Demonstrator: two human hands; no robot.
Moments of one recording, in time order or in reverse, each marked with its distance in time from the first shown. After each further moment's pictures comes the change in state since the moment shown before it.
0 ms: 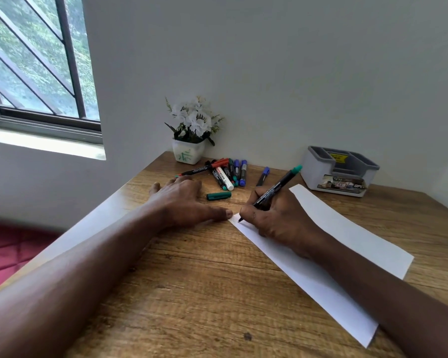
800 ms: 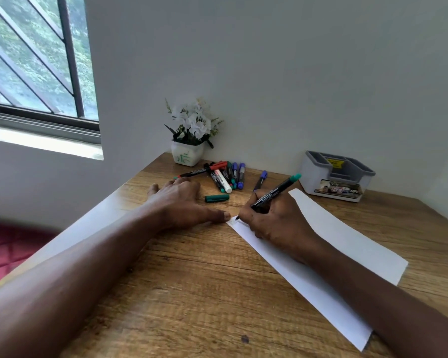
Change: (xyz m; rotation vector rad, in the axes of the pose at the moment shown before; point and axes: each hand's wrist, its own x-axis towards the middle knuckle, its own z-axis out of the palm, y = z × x) left_hand 0.003 -0.004 0.002 -0.014 0.010 -0.002; right_hand -0.004 -0.007 0.002 -0.030 0.056 0.054
